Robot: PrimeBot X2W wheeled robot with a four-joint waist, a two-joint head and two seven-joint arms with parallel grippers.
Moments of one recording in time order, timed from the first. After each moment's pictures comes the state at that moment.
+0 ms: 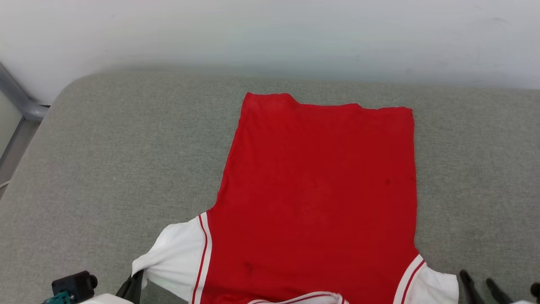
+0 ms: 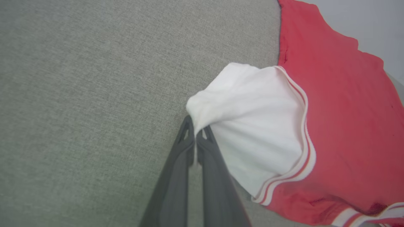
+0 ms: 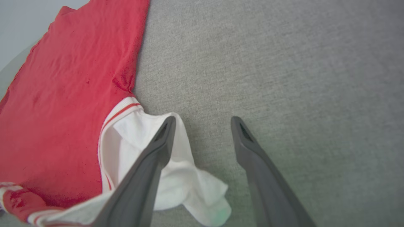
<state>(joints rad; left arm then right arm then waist) 0.10 0.46 -0.30 0.15 -0.91 0.16 -0.07 0.21 -0.05 -0.25 0.08 0.43 0.13 0.23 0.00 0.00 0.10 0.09</state>
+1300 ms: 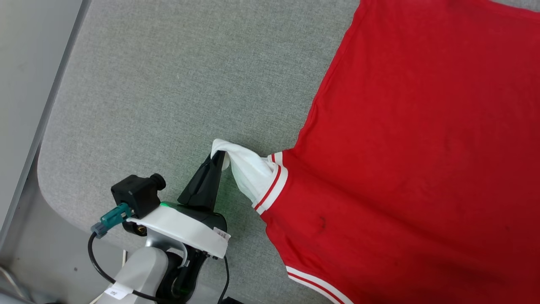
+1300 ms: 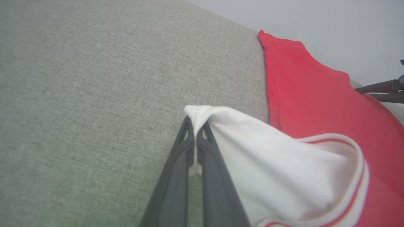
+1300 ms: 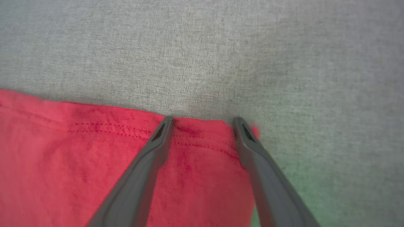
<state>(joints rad) -0.30 0.30 -0.45 0.06 -0.77 -0.01 -0.22 -0.96 -0.35 -0.40 0.49 0.03 0.13 1.04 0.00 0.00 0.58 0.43</state>
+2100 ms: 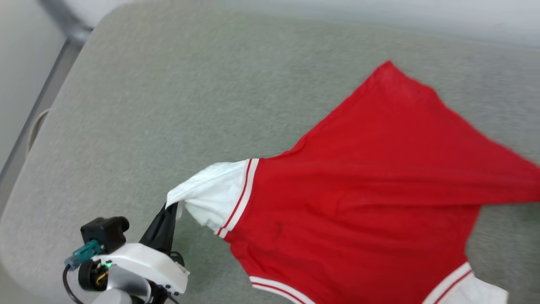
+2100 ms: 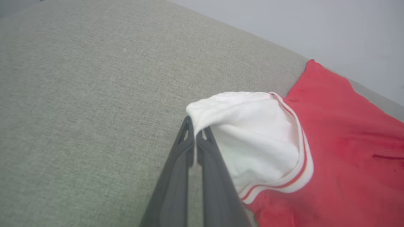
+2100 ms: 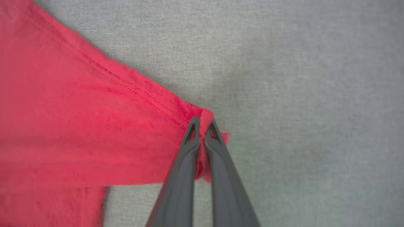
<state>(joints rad) -0.13 0.40 -0.40 0.09 -0.79 0.11 -0.17 -0.48 -0.32 -0.42 0.21 0.19 0.13 1.05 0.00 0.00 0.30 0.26</state>
